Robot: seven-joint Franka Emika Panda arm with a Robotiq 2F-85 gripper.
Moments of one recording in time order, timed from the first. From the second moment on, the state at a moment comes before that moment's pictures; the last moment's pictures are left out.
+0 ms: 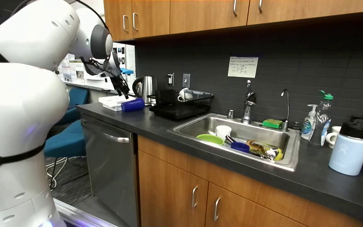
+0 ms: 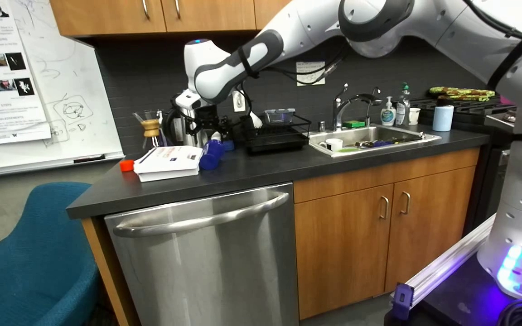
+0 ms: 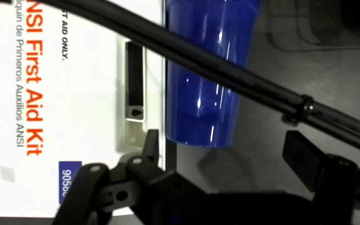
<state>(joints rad) 0.30 0.86 0.26 -1.07 -0.52 2.20 -2.03</state>
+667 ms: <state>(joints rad) 0.31 0.95 0.21 -0.96 -0.40 2.15 -2.19</state>
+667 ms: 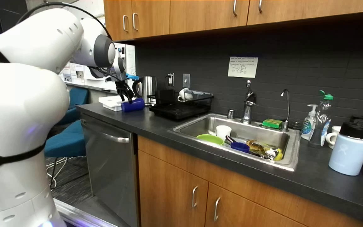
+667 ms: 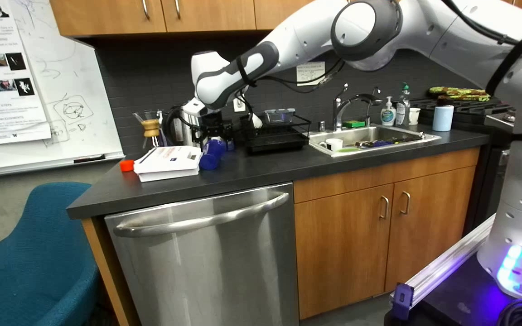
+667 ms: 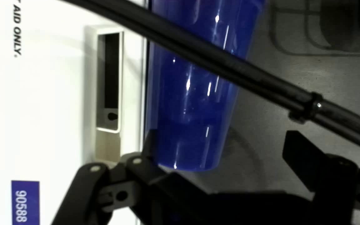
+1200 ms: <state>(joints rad) 0.32 1.00 0.22 -0.89 -0.40 2.14 -2.20</state>
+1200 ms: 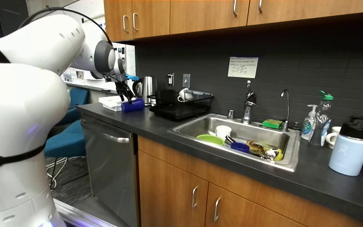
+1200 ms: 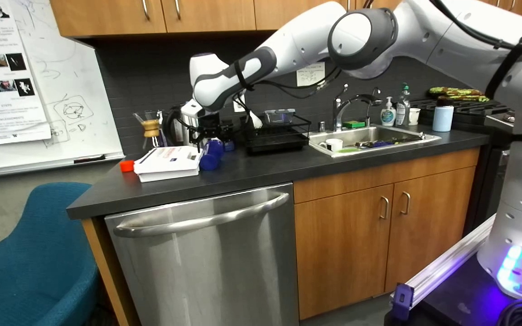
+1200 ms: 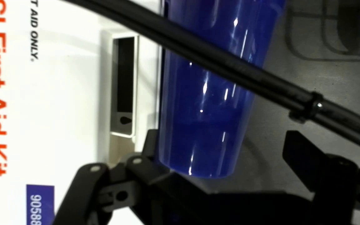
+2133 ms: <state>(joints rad) 0.32 1.09 0.20 -0.75 -0.40 2.13 -2.22</state>
